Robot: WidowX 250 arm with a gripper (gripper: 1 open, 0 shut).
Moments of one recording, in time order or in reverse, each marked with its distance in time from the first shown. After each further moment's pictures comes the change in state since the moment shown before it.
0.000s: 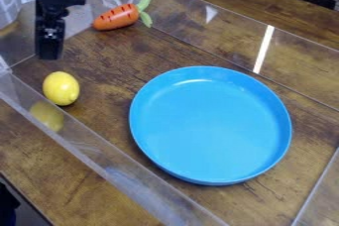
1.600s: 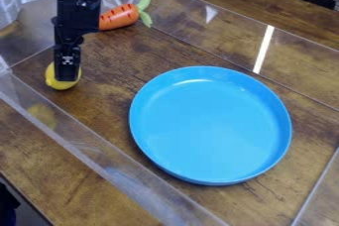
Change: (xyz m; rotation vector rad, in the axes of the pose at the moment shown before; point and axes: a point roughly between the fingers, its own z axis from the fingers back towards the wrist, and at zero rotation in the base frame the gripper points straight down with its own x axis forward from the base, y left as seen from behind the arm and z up) arm 0.037 0.001 -0.035 0.000 -0.041 -0.088
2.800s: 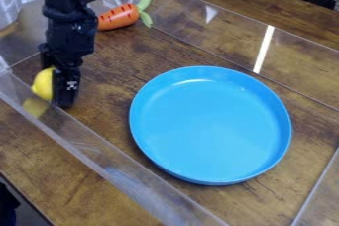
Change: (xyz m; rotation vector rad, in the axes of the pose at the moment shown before) arm -0.011 -0.031 -0.010 -0.064 0.017 0.280
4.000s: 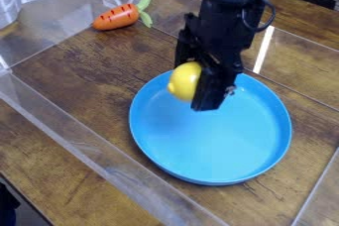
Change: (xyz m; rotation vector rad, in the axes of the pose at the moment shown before) arm 0.098 -0.140 0.073 0.106 -0.067 -0.133
